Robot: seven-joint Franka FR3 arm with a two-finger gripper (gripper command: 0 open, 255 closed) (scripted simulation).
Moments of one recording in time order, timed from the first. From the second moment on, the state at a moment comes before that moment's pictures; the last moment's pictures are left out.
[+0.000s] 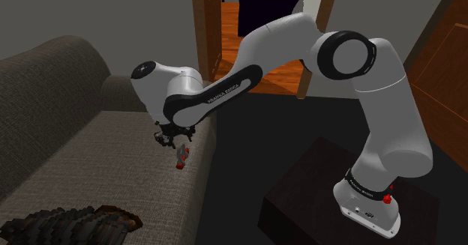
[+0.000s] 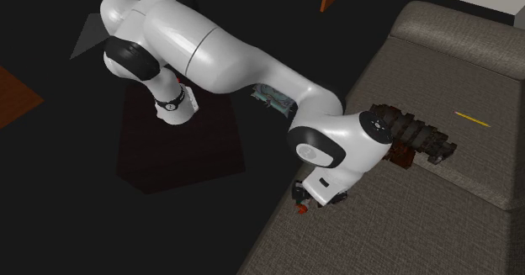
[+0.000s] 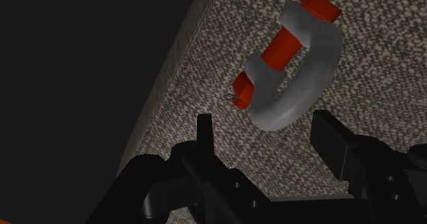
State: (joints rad) arm 0.30 0.65 0.51 -1.45 -0.55 1.90 1.26
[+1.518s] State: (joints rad) arm 0.30 0.60 0.53 -1.36 -0.51 1.77 1.21
